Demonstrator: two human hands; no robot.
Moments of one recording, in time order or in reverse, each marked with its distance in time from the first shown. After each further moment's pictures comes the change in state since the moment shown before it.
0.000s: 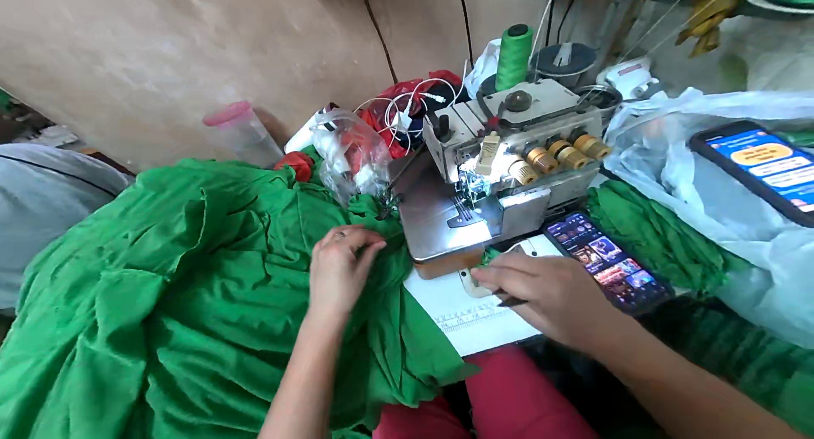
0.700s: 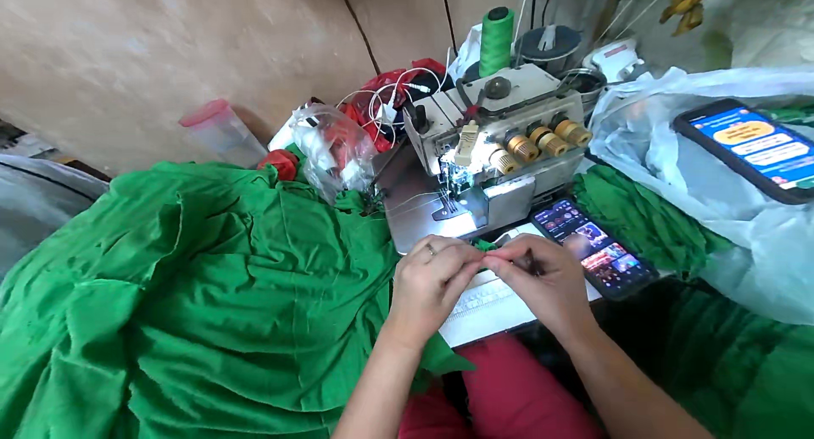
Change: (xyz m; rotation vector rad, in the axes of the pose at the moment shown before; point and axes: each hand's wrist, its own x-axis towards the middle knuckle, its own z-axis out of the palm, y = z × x) left_hand -0.004 0.106 0.060 -0.500 0.096 0.372; right_hand -0.012 -0.010 0.020 0.621 0.478 0.483
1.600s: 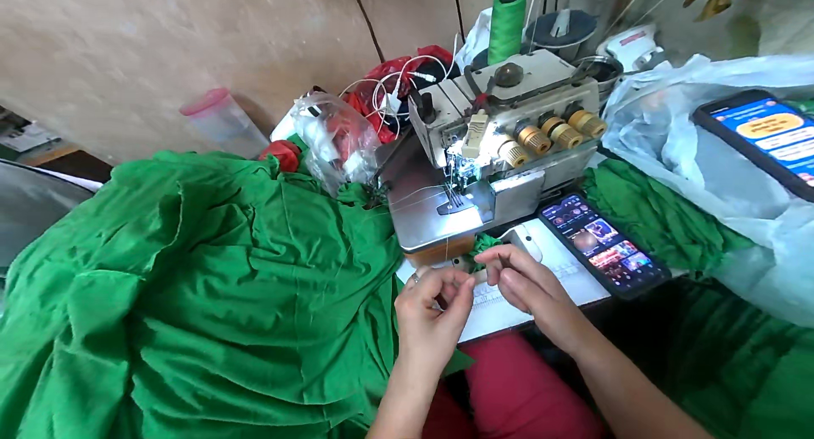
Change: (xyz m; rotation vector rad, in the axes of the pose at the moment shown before) left_hand -0.042 0.027 0.012 -0.114 0.216 -0.382; right_hand -0.017 0.010 -0.007 0.142 -0.383 0.245
